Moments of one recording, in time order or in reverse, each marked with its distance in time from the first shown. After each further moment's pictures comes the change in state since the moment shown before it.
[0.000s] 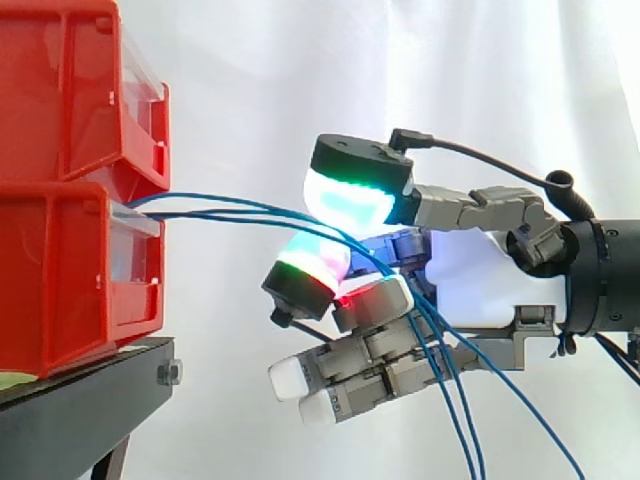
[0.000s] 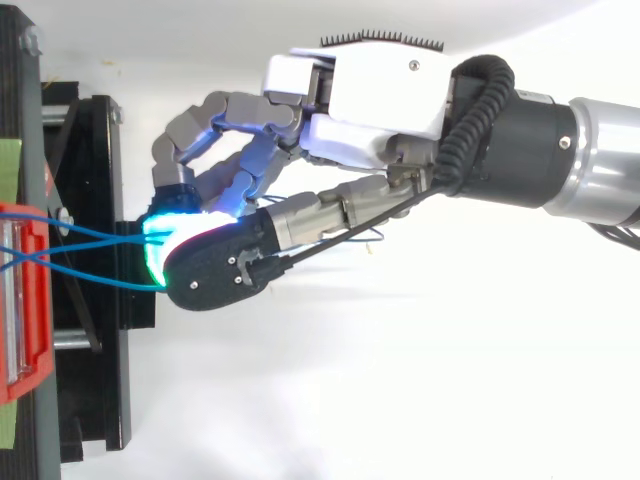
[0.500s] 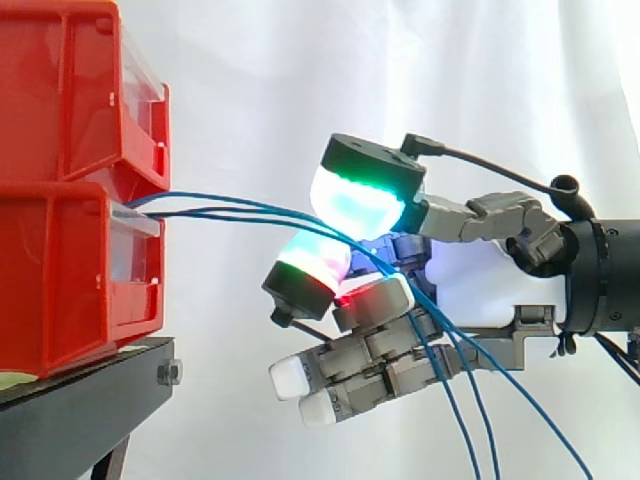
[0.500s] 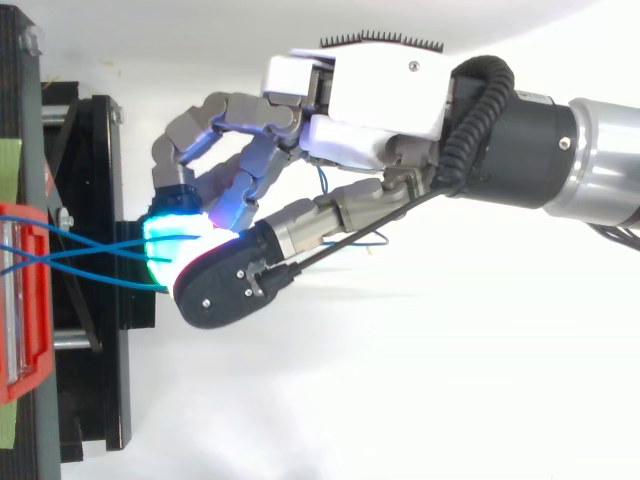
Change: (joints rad) arm 0.000 0.000 0.000 0.001 0.000 0.000
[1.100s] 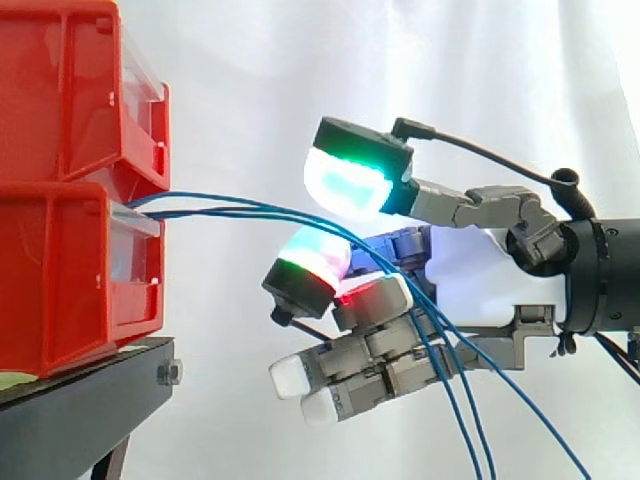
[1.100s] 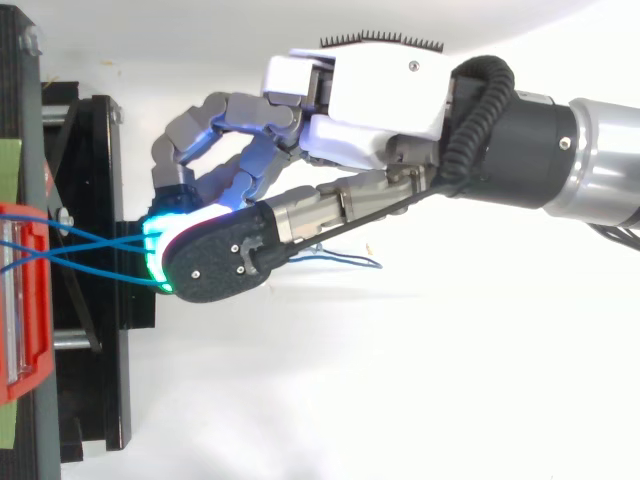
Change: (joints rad) arm 0.000 0.000 0.002 -0.002 0.000 0.003
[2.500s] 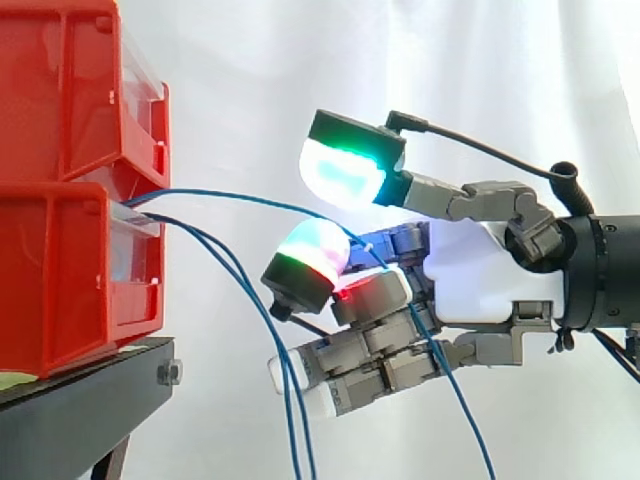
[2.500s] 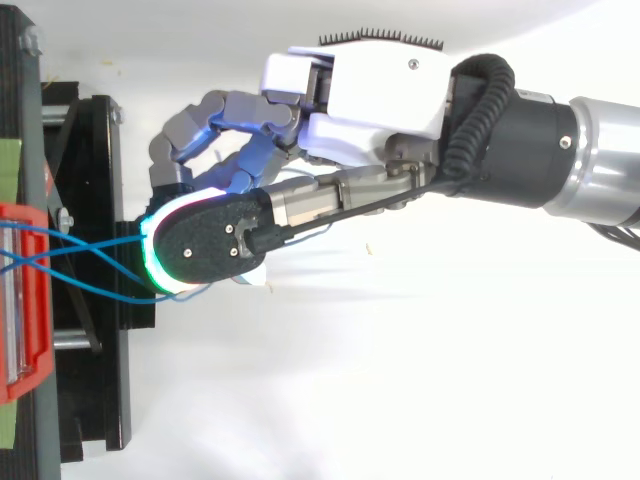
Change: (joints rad) arm 0.000 0.000 0.004 -0.001 0.000 -0.003
